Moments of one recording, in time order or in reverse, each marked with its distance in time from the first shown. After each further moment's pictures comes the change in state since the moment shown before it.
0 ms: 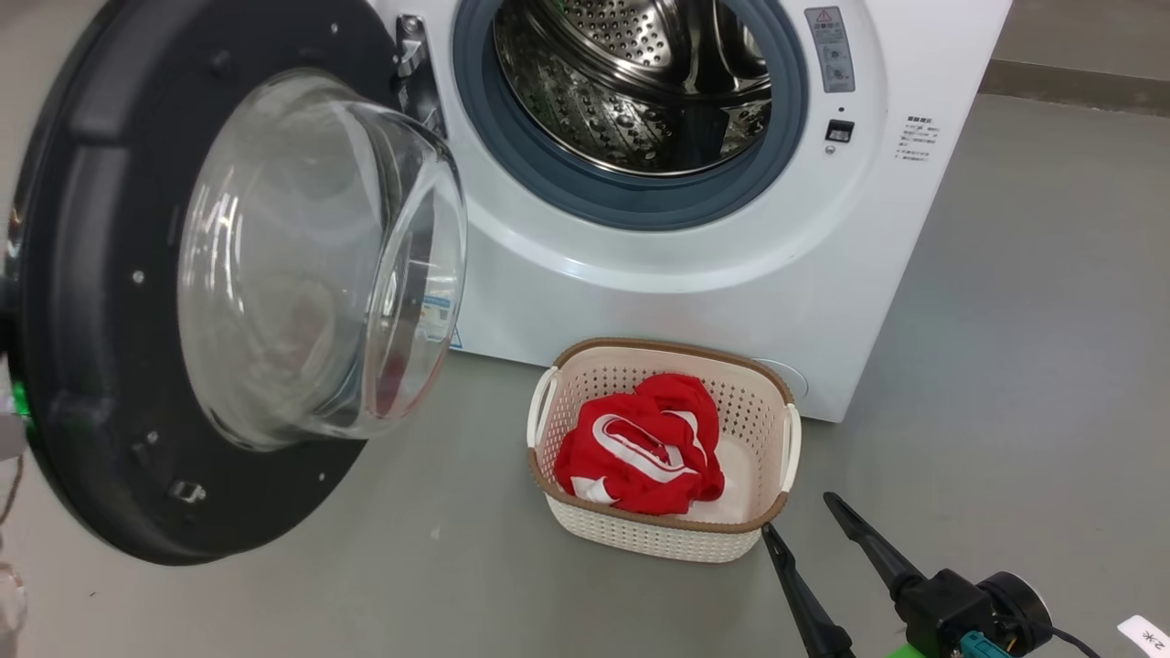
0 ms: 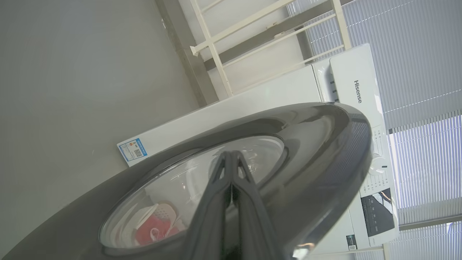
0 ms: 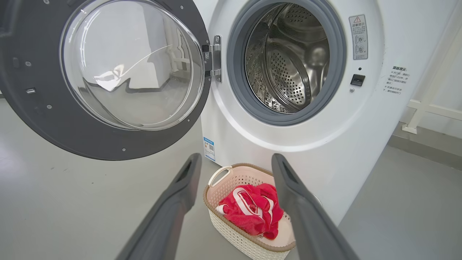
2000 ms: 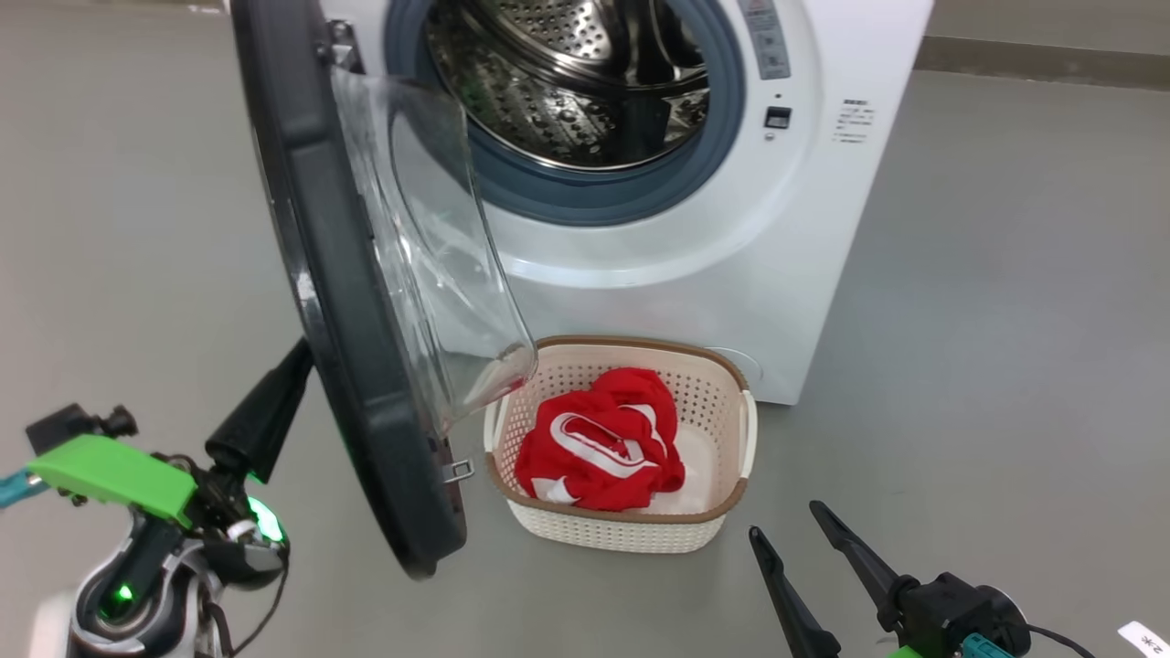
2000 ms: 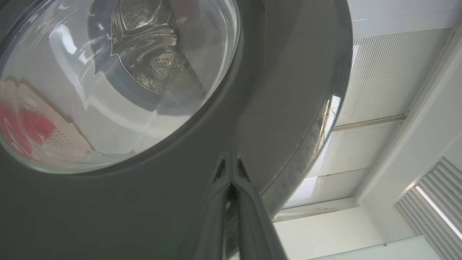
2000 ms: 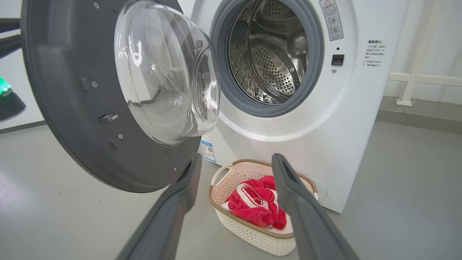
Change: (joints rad) left arm 0.534 -0.262 -0.298 -0.787 -0.537 0.134 0.034; right arm -0.003 0.007 0.037 0.021 0.115 0.000 -0.021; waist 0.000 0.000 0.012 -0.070
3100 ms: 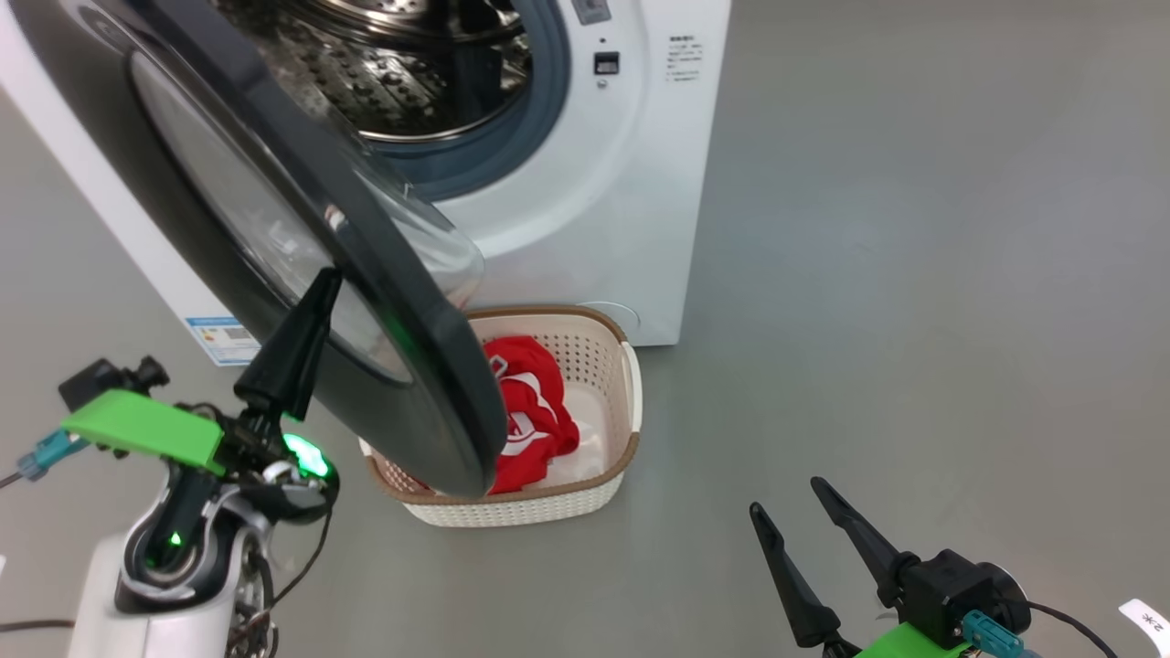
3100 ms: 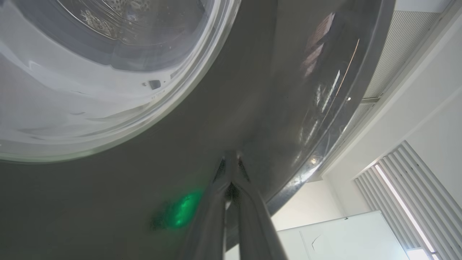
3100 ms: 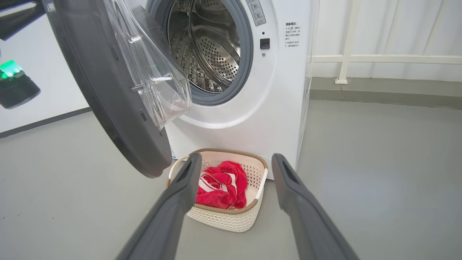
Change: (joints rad) left arm -0.081 0.002 -0.126 0.042 -0.146 -0.072 -0.165; right arm -0.042 0.000 -0.004 0.016 0.005 0.000 0.000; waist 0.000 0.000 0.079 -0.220
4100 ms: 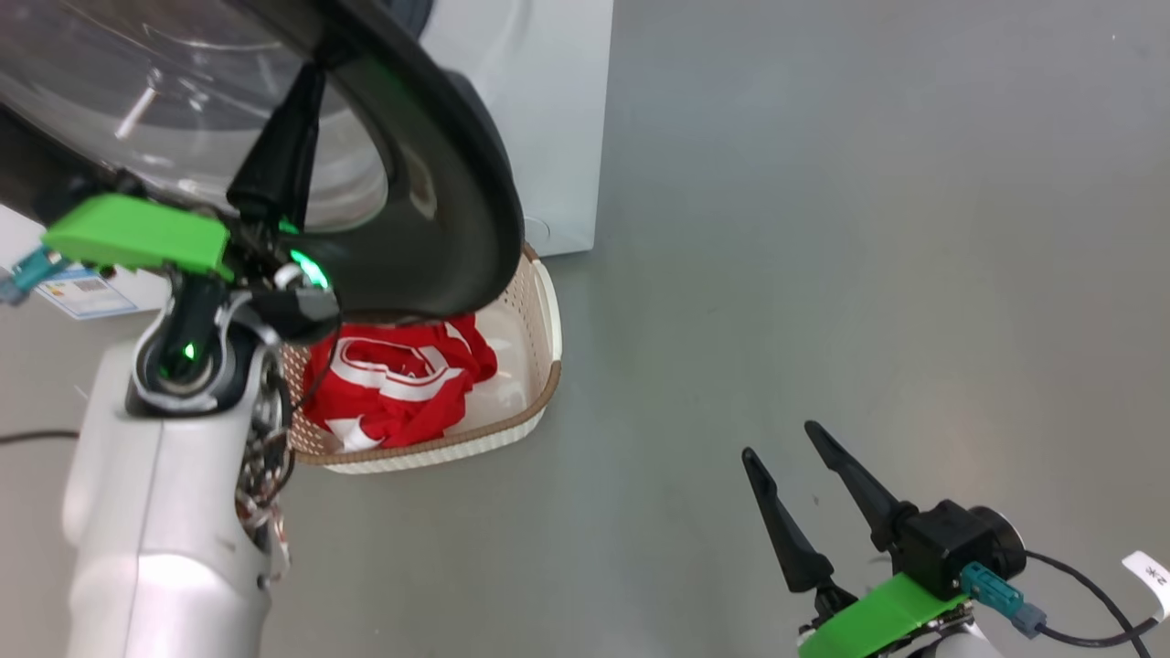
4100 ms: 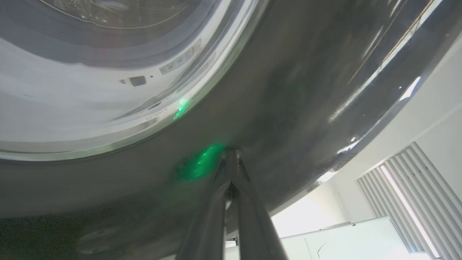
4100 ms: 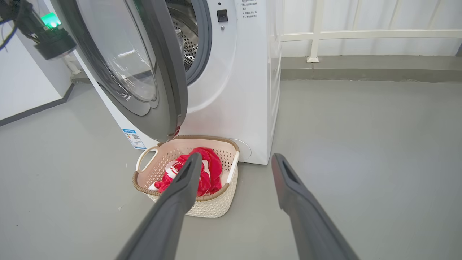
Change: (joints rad) left arm -0.379 -0.008 -0.086 0.258 0.025 -0.055 -0.159; right arm -0.089 0.000 0.003 -0.001 0.000 0.000 -0.003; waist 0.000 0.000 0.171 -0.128
